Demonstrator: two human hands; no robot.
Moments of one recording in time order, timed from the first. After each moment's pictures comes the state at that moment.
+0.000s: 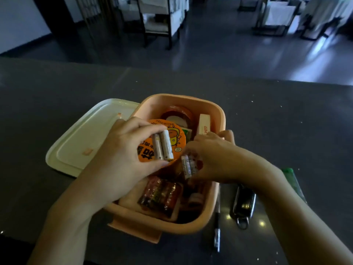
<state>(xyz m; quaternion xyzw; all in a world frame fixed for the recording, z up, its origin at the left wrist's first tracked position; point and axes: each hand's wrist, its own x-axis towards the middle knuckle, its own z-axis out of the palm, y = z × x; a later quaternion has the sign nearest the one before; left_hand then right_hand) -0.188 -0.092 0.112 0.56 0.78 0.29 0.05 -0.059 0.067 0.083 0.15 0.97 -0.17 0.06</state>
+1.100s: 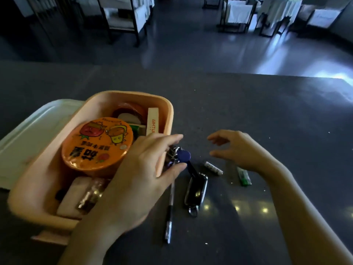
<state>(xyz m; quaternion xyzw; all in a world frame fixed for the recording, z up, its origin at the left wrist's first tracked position) -0.089 -0.037 0.082 0.62 0.69 0.38 0.06 0.064 0.155 0.037 0.39 0.88 -0.28 -0.08</state>
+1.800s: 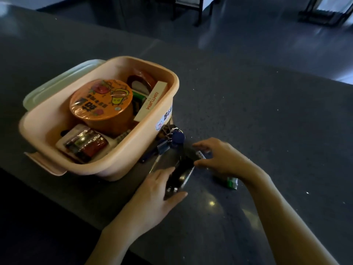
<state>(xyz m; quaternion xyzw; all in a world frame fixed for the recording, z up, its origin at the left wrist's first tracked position) 0.013 -0.025 -0.029 0.40 0.84 0.29 0.22 0.069 0.188 -0.011 0.17 0.93 -0.30 0.08</state>
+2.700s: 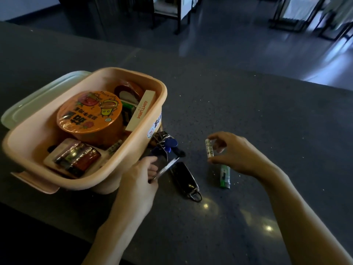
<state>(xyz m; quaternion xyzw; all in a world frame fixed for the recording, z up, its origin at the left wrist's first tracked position) -0.002 -0.015 0.007 0.30 0.87 0.37 0.15 0.103 0.203 0.022 0.25 0.92 -0.30 -0.01</state>
